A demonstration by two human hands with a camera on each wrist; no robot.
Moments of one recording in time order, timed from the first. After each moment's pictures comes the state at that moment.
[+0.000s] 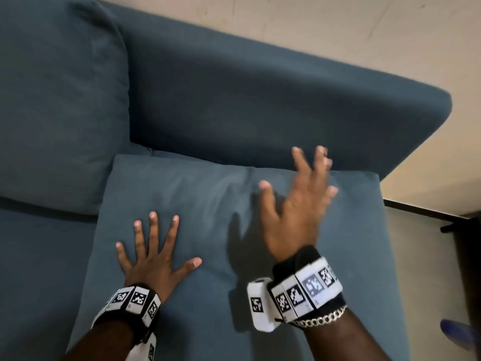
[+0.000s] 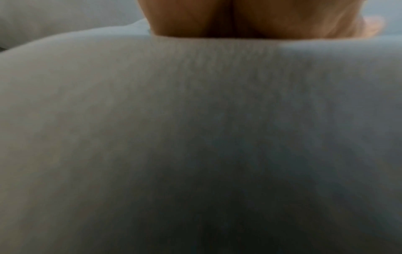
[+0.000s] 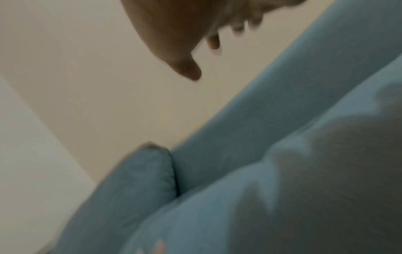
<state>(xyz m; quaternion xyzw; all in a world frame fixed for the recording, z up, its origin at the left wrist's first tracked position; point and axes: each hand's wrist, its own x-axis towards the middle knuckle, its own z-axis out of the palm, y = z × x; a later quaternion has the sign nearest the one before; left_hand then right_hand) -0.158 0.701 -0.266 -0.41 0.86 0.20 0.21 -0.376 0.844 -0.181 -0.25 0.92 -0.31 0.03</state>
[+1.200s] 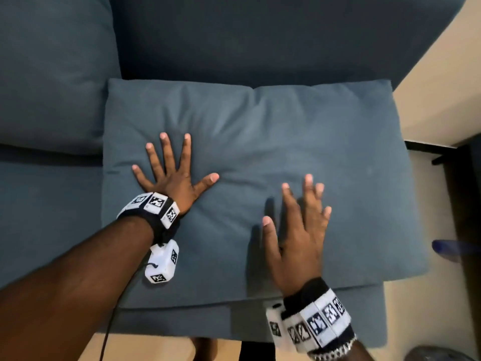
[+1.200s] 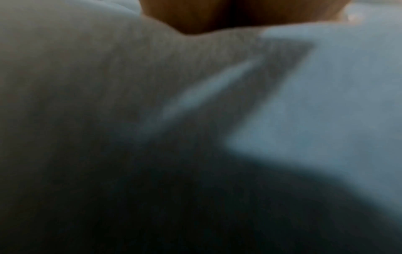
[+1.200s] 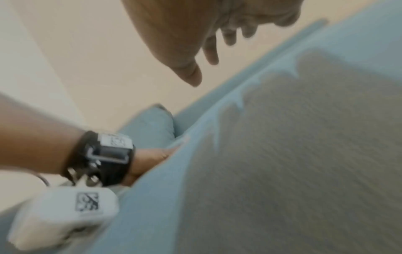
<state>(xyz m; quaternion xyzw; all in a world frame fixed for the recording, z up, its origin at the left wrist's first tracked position) -0.144 0.695 -0.301 -0.37 0.89 0.22 0.13 -0.174 0.952 -0.246 -0.25 0.93 -0.27 -0.03</state>
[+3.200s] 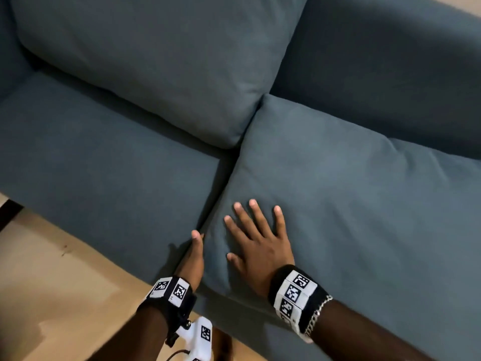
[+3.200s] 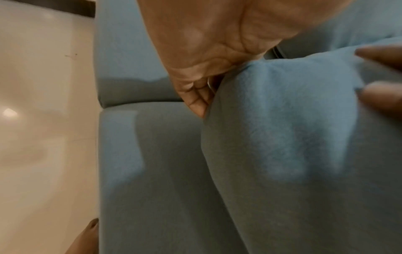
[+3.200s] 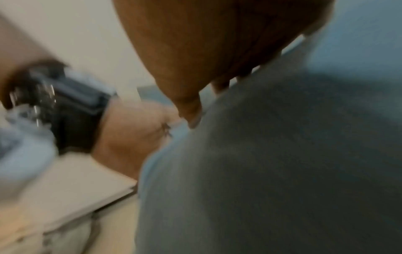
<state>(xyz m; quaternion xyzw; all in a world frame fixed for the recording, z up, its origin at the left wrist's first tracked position) 0.098 0.688 -0.352 -0.58 0.47 0.66 -0.04 -0.064 0.780 -0.280 -0.64 0.76 0.08 0.06</state>
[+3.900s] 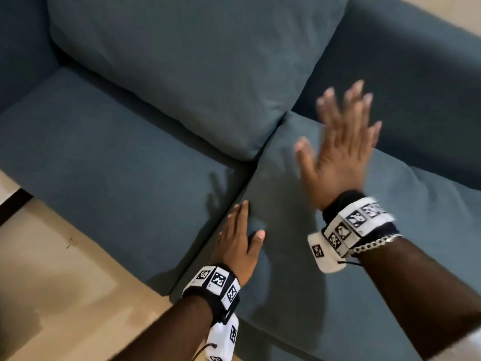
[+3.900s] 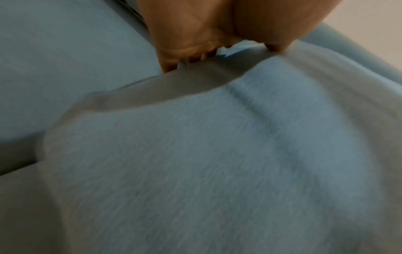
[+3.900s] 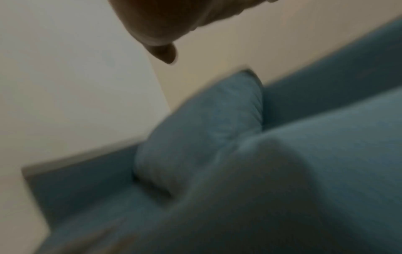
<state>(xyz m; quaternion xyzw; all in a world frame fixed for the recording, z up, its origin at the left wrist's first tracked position) 0.027 0.679 -0.316 -0.46 0.76 0.46 -0.07 -0.194 0.666 -0.189 -0.56 0.82 -0.12 0.04</state>
